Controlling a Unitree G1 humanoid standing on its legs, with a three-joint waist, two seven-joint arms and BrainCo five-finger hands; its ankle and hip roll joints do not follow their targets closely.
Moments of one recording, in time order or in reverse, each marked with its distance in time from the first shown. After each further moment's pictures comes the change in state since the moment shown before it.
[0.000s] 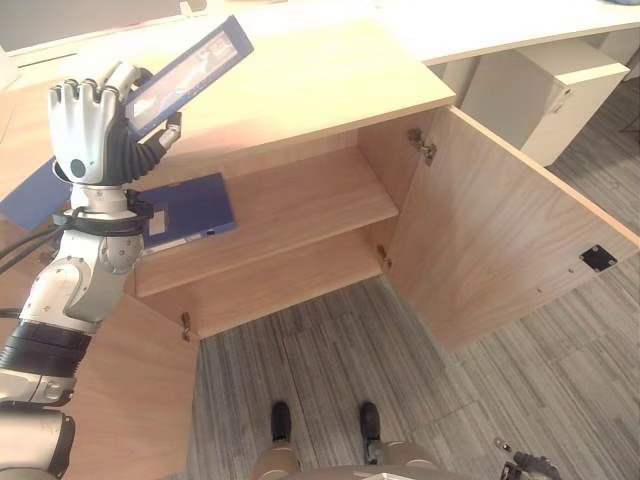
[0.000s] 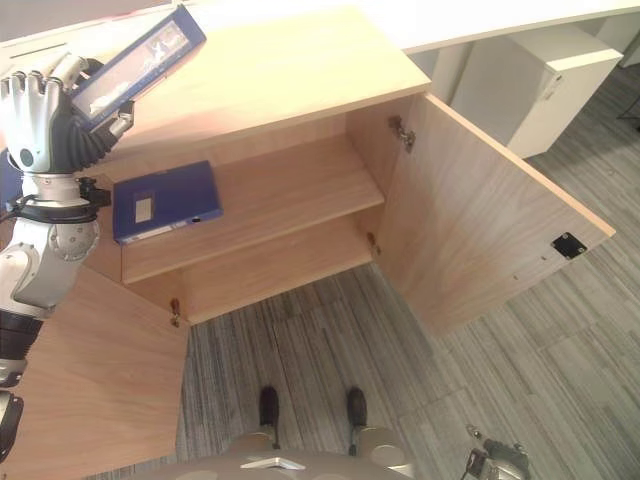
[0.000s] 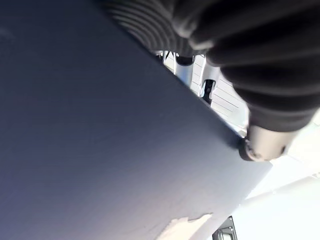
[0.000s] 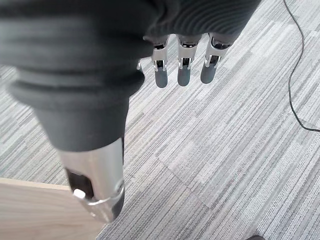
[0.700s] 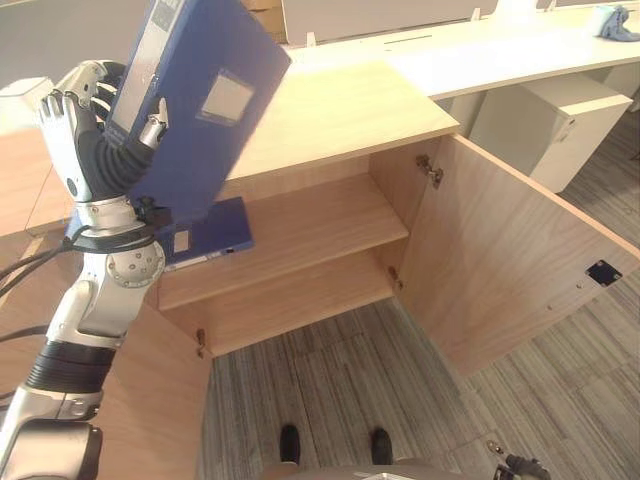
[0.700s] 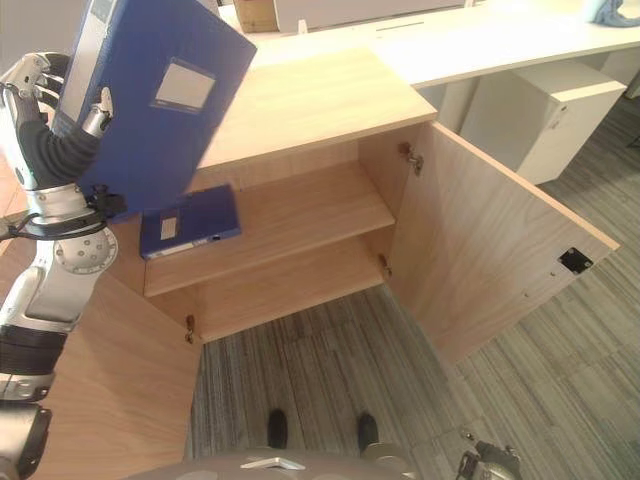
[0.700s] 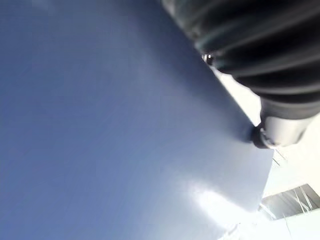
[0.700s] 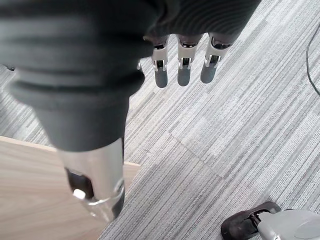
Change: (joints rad) left arm 0.057 -0.163 0.072 -0.097 -0.235 -0.083 0.058; right arm 0.006 0.033 0.002 -0.049 0.002 -0.009 -0.003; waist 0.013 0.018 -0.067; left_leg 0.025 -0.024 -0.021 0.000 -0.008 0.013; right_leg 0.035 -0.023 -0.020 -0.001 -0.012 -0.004
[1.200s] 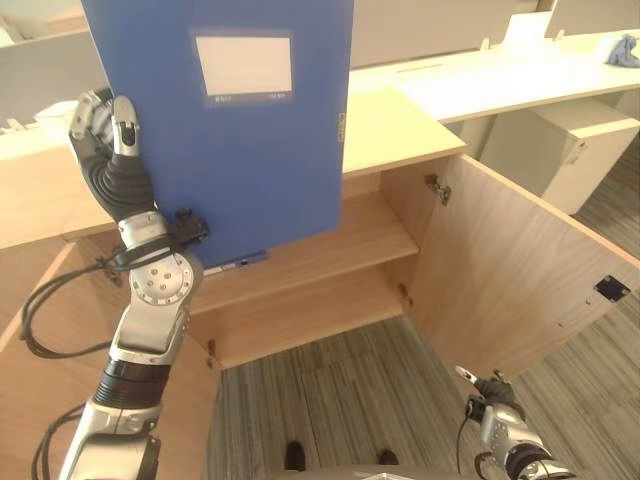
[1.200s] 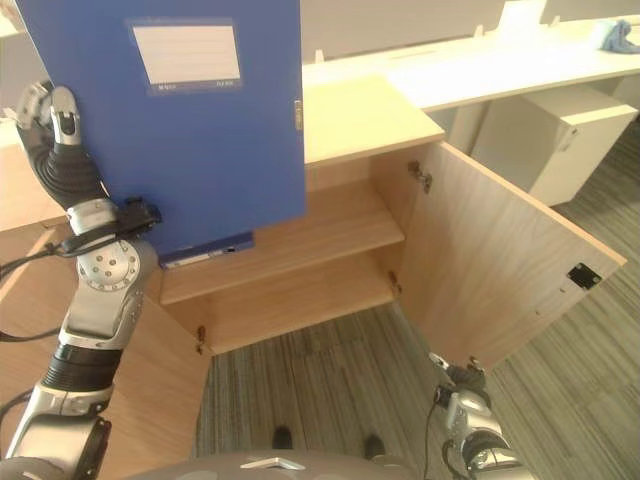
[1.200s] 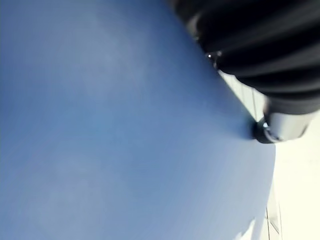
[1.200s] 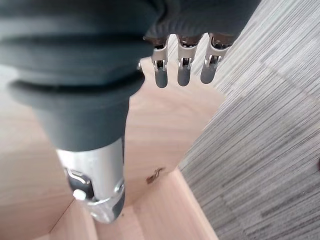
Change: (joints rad) left arm 0.073 -0.279 0.005 -0.141 -0.649 -0.134 -0.132; right arm -0.136 0.008 0.161 -0.260 0.001 0.010 0.012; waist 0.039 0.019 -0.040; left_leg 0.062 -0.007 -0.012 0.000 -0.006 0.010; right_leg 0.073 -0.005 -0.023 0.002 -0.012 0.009
